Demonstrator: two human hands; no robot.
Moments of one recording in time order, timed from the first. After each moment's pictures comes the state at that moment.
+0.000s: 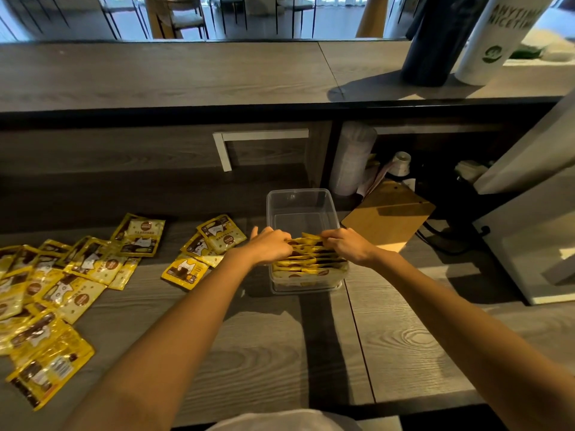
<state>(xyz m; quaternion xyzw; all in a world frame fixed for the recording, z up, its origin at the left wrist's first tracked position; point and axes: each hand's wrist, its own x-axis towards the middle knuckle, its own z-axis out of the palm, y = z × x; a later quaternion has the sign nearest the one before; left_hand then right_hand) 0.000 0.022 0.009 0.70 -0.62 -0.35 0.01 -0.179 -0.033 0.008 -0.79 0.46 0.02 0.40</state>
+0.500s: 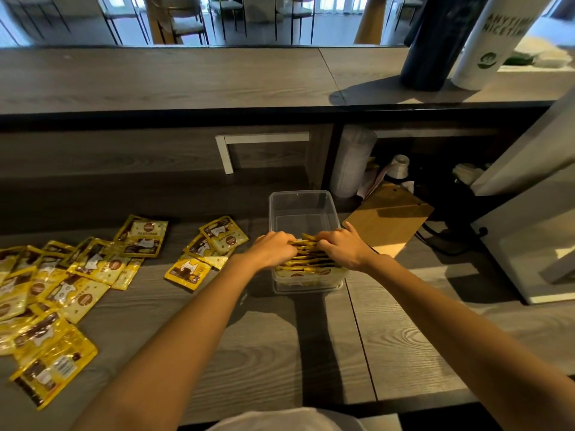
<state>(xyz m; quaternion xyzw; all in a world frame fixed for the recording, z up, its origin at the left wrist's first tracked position) -0.008 0.036 0.021 0.70 -0.60 -0.38 0.06 -0.170 -0.024 0.002 -0.85 0.45 0.04 0.26</state>
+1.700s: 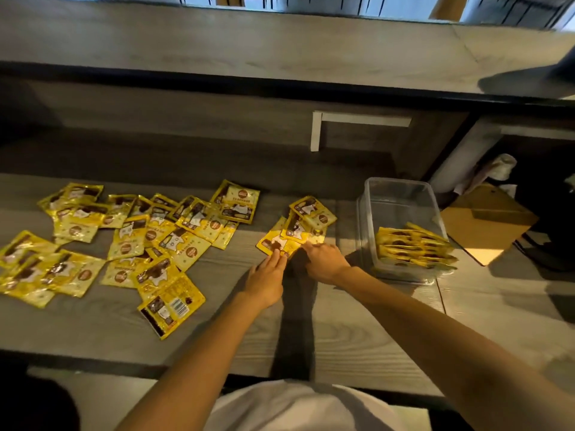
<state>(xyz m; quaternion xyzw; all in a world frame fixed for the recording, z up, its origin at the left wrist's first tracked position) 0.129 0.179 -0.064 0.78 -0.56 -0.27 -0.05 0.019 0.080 -0.043 -0.89 0.38 0.17 0.17</state>
